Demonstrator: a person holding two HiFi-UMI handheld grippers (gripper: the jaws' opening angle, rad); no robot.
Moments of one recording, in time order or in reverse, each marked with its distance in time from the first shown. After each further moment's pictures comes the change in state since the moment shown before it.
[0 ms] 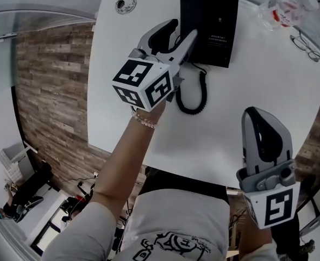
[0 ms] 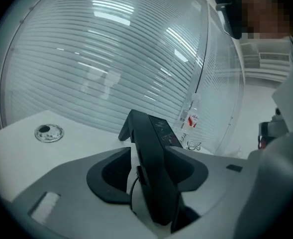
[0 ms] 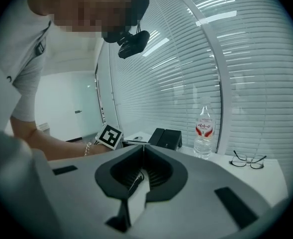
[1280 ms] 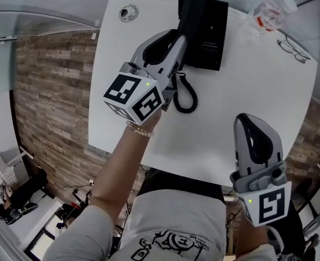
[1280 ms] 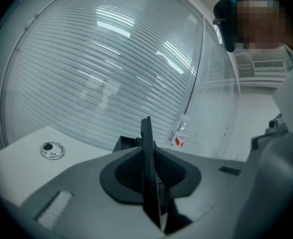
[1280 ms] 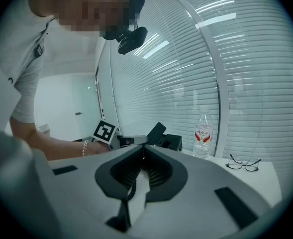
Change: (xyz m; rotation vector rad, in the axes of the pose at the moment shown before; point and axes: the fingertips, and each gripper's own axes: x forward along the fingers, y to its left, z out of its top) left arm -0.036 -0.030 0.044 -0.024 -0.125 -0.036; right arm -0.026 0.012 0.016 -0.008 -0.025 -0.005
